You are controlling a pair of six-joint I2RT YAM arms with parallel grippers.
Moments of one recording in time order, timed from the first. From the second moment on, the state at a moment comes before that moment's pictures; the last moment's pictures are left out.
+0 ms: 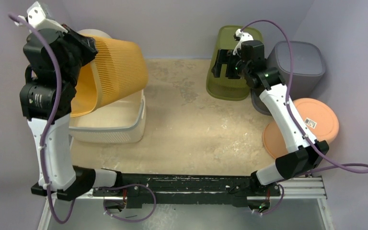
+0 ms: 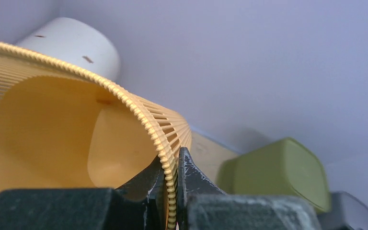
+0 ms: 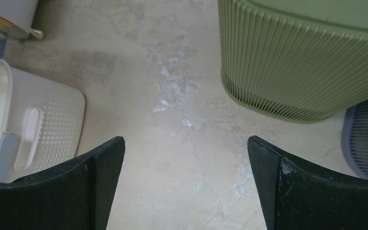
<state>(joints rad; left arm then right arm) -0.17 1.39 2.30 -1.04 -0.36 -0.54 0.34 1.49 1.67 -0.71 0.02 0.27</state>
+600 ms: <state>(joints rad) -0.18 1.25 1.60 -0.01 0.21 -1.24 0.31 1.53 2.04 -0.59 0.18 0.28</state>
